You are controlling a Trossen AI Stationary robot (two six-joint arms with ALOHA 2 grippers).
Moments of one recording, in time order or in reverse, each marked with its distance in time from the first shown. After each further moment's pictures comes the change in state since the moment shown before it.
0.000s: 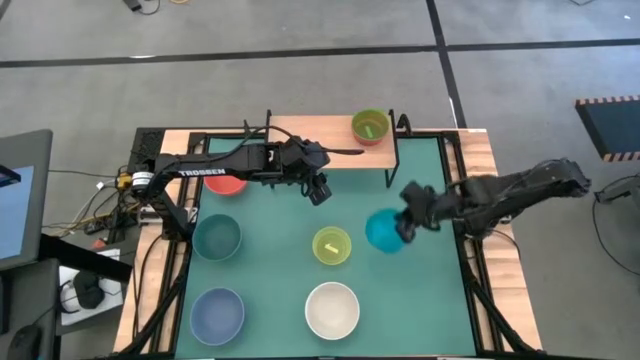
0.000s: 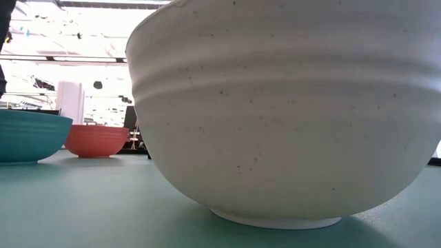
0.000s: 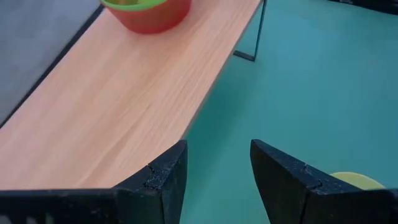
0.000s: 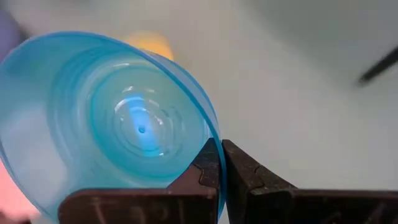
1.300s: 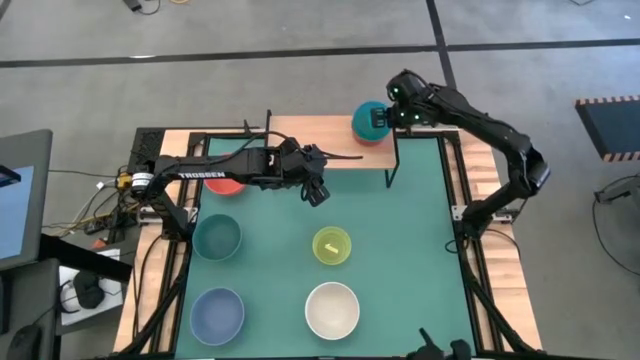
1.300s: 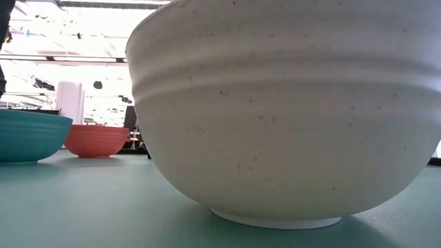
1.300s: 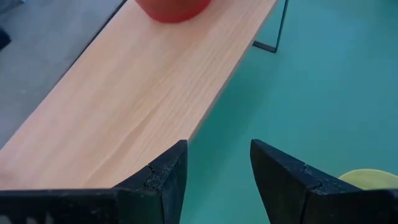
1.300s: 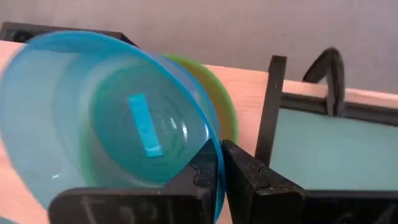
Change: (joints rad) left arm -0.030 0.000 0.000 -0.055 -0.104 -0.034; right arm -0.943 0.506 0.553 -0.053 -0.116 -0.252
